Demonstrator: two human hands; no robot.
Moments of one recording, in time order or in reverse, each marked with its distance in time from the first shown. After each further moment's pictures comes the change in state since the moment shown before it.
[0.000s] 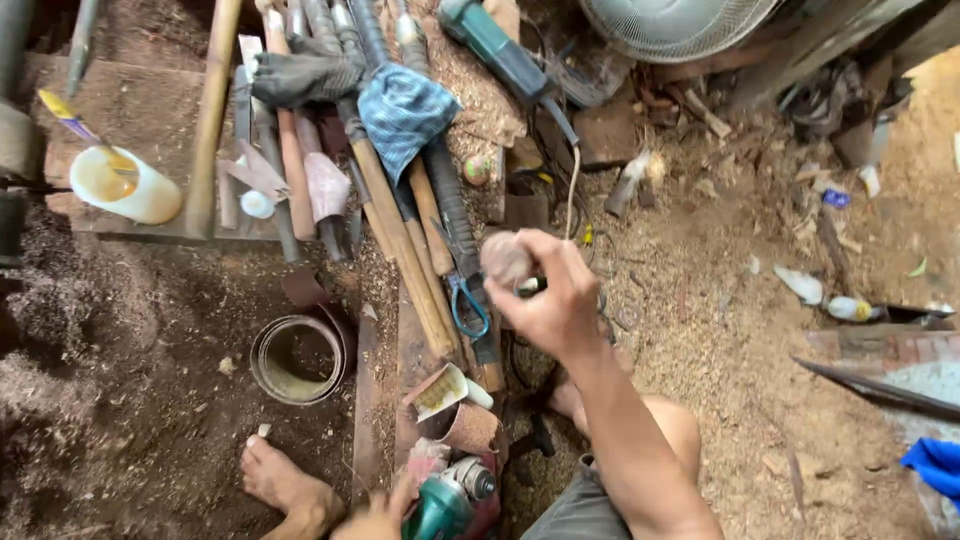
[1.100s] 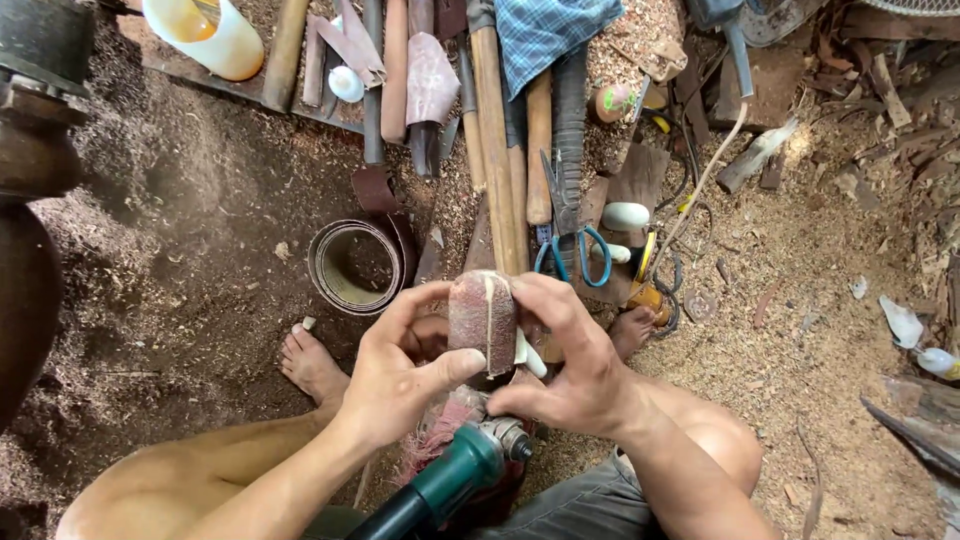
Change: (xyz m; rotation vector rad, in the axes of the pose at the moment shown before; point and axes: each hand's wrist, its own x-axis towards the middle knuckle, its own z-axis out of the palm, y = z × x) left_hand 0.008 0.059 -0.187 -1.247 0.309 0.131; right_hand -0.016 -0.075 0.014 1.122 -0.649 0.152
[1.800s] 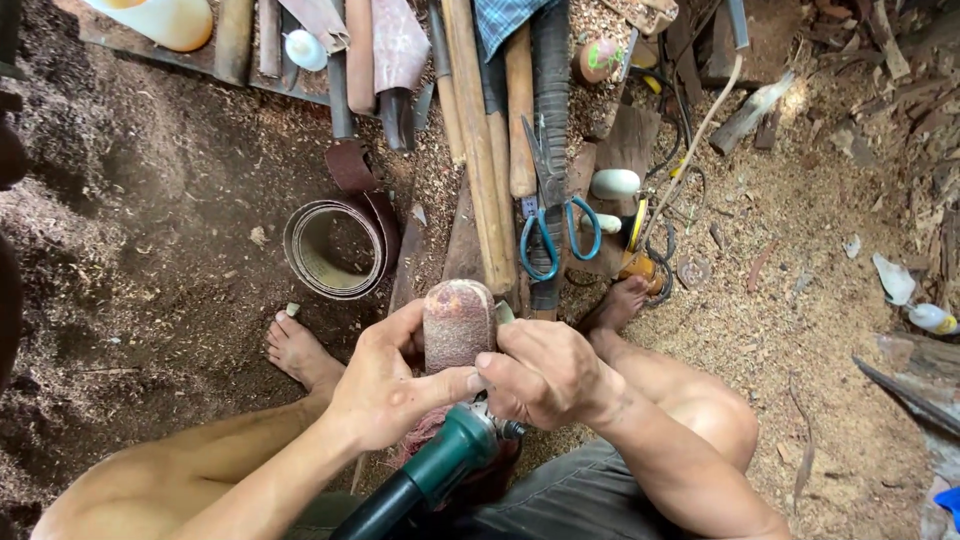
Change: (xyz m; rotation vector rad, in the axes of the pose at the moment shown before) left_hand -0.006 0.007 0.004 0.128 -0.172 0.021; right_hand -0.019 0.026 0.006 -0.815 -0.068 -0.554
